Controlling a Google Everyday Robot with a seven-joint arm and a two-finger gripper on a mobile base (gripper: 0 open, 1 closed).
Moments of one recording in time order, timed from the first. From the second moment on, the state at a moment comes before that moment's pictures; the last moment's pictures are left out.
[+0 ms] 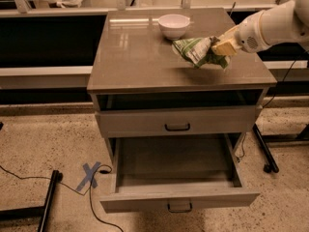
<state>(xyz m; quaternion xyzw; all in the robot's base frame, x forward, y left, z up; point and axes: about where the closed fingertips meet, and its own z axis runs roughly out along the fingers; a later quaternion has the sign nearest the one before) 0.684 -0.195 0.912 -0.47 0.76 0.10 0.44</state>
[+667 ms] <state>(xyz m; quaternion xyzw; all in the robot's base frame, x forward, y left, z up) 0.721 -0.250 0.881 -0.41 0.80 0.08 0.43</state>
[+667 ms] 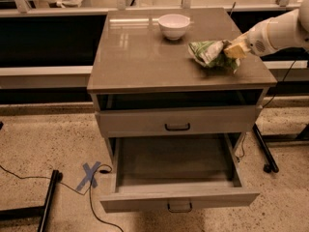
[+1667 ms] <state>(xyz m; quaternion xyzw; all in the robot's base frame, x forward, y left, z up) 0.704 -0.289 0.901 -0.41 0.78 0.09 0.46</state>
